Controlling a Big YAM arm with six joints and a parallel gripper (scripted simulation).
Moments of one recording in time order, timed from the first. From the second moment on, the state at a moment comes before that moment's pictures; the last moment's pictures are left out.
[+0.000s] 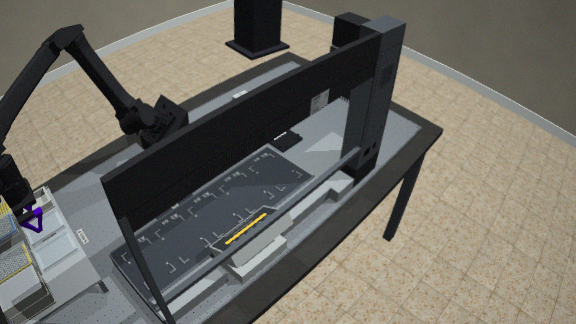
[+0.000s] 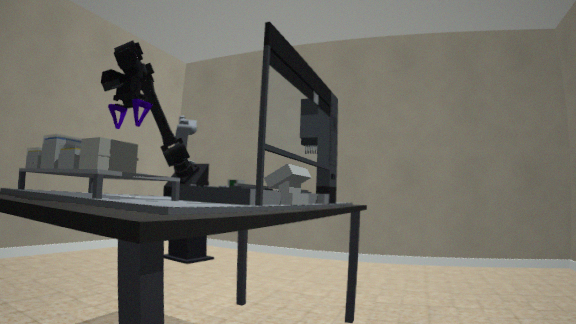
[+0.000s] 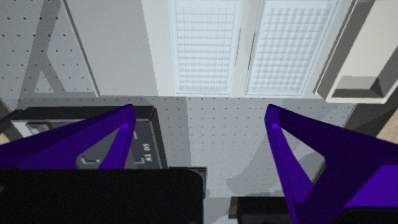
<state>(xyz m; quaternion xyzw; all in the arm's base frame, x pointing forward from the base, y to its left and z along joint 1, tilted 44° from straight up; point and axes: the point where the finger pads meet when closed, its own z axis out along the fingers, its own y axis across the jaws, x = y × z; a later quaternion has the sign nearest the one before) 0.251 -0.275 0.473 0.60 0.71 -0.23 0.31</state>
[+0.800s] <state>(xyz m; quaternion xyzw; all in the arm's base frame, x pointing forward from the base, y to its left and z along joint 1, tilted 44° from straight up) 0.223 -0.278 0.470 0.61 0.70 -0.22 0.31</state>
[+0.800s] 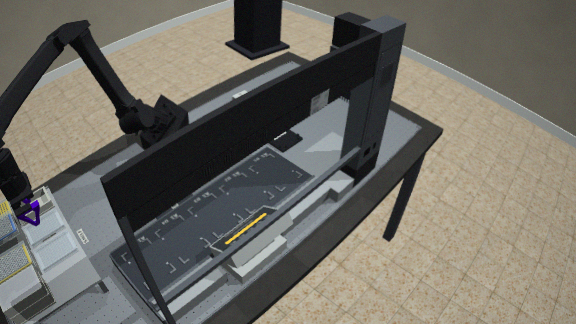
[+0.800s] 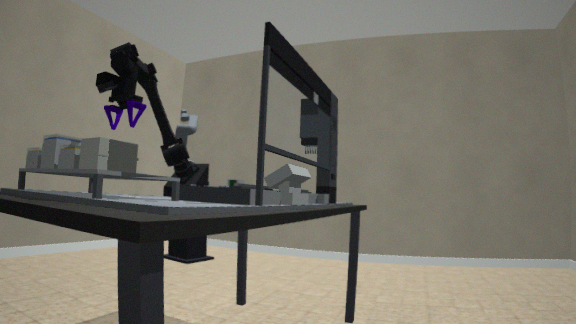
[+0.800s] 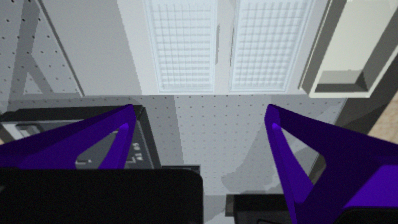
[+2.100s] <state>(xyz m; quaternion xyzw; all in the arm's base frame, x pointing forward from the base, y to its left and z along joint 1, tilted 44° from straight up) 0.140 -0.294 0.467 0.61 0.70 -0.23 0.30</state>
